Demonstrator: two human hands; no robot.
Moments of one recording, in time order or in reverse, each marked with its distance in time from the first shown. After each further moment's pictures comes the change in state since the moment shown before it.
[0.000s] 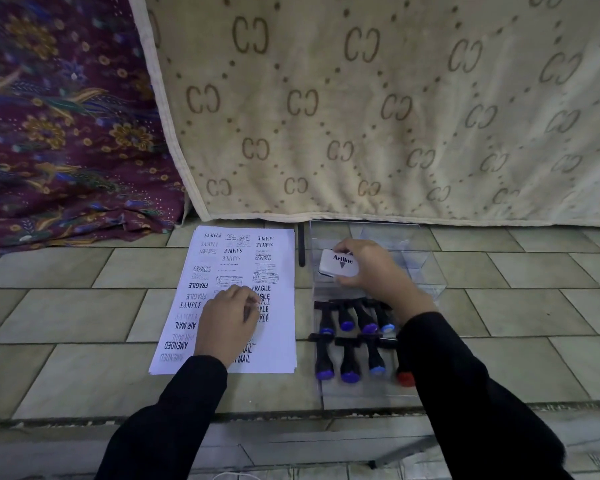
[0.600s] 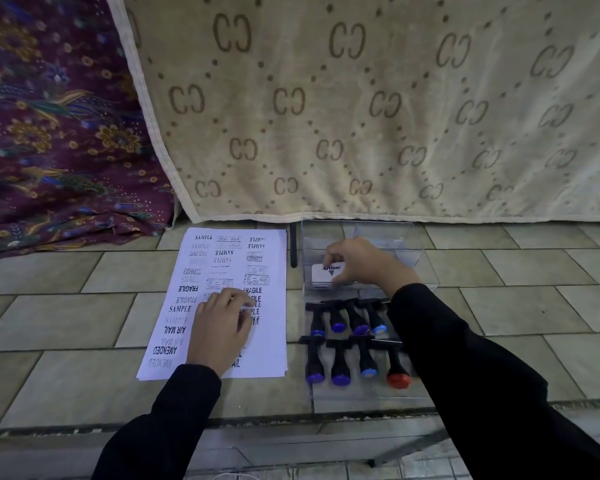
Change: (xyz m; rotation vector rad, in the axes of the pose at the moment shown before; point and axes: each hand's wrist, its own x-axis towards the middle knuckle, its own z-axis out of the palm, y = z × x) left_hand -0.004 -0.002 0.013 0.202 0.046 0.073; right_hand 0.033 0.017 -0.003 -0.093 -0.283 -0.046
